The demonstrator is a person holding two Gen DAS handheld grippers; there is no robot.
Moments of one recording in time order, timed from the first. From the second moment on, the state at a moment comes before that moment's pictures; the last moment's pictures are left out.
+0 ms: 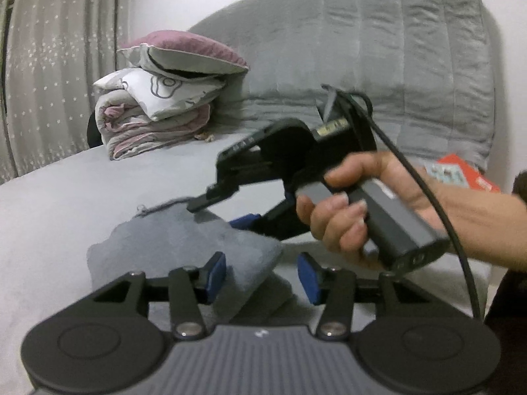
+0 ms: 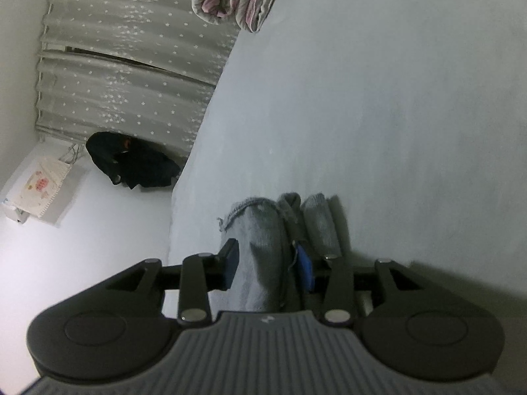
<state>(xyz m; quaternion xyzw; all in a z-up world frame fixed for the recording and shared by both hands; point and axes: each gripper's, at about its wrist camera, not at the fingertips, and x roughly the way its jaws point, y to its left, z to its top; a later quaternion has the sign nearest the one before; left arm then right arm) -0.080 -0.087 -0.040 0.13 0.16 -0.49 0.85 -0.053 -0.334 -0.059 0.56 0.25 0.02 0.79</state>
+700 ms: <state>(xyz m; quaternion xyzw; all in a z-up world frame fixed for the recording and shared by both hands) 0.016 -0.042 -0.042 -0.01 0.26 -0.37 0.89 -0.060 -0.317 -0.032 0.47 0.28 0.03 0.84</state>
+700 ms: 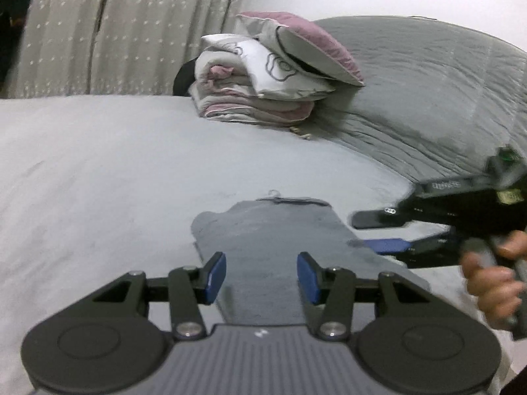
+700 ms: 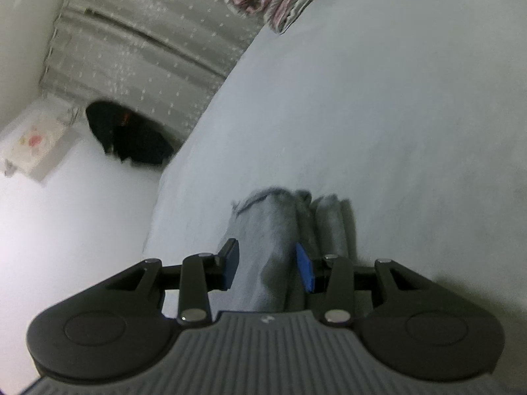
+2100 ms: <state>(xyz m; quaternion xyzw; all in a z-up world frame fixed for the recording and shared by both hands) -0.019 -0.077 -0.055 0.07 0.21 -0.37 0.90 -0.088 -0.293 -0.027 0.35 0.36 0.04 0.86</state>
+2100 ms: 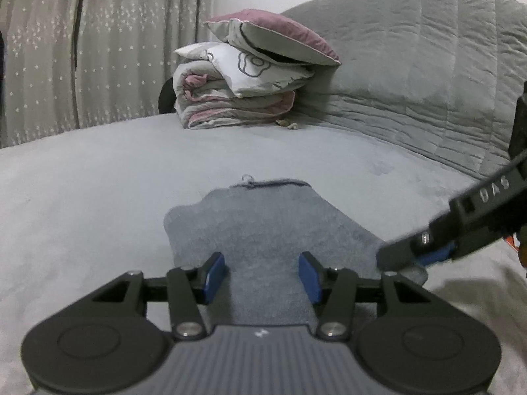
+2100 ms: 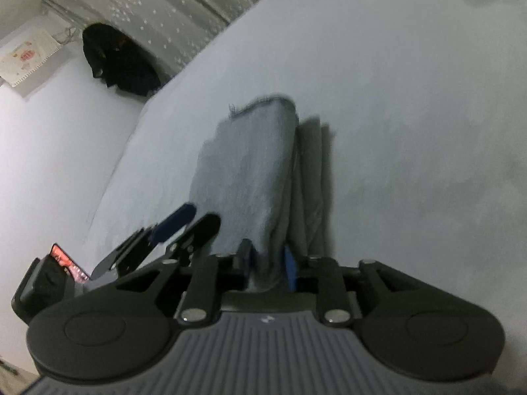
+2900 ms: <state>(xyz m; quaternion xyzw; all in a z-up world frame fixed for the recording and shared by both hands) -0.027 -0.081 -0.059 0.09 0.18 -0.39 0.90 -0.016 -0.261 -0.033 0.13 0.22 -0.01 0.97</state>
